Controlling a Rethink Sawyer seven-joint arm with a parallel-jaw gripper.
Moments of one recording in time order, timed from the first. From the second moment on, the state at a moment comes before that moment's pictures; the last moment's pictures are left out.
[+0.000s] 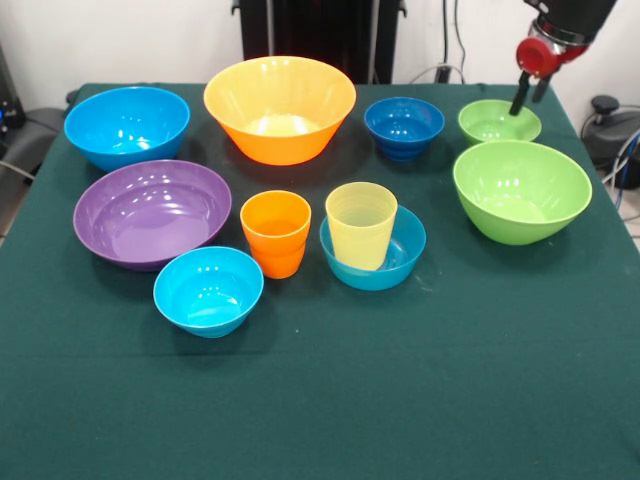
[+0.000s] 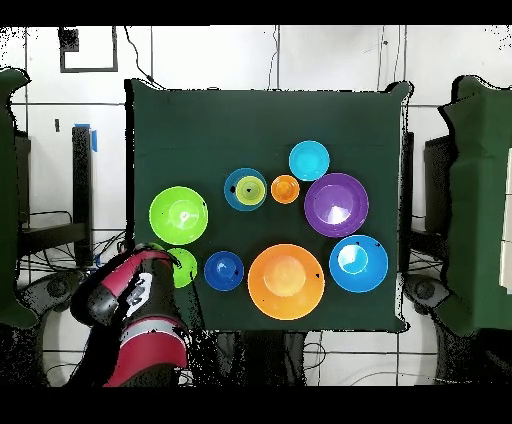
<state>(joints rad) 0.23 -0.55 0.15 1.83 -0.42 0.48 1.73</state>
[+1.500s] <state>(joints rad) 0.22 -0.46 0.15 1.83 -0.42 0.43 1.73</state>
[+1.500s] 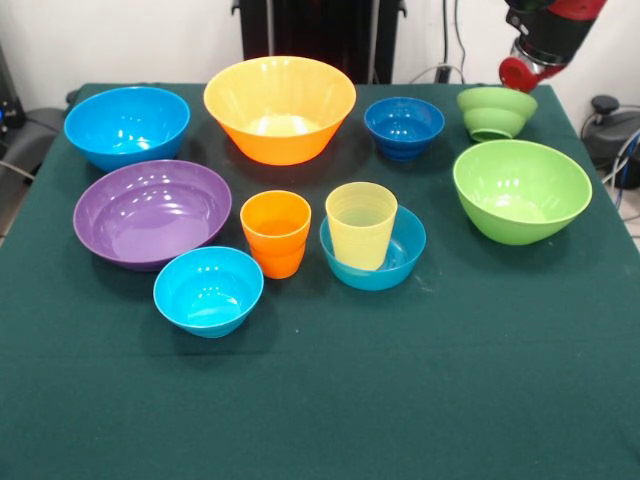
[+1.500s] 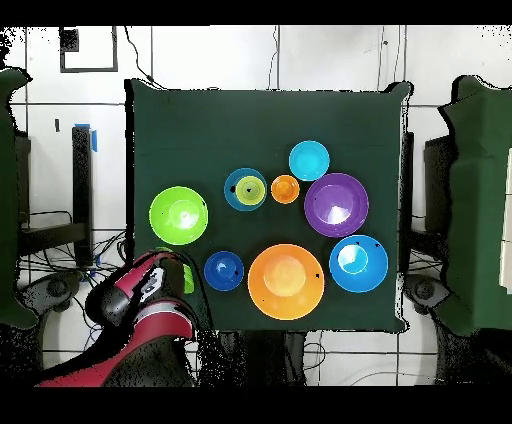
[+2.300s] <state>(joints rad) 0.19 -0.51 0.15 1.84 -0.42 0.43 1.73</state>
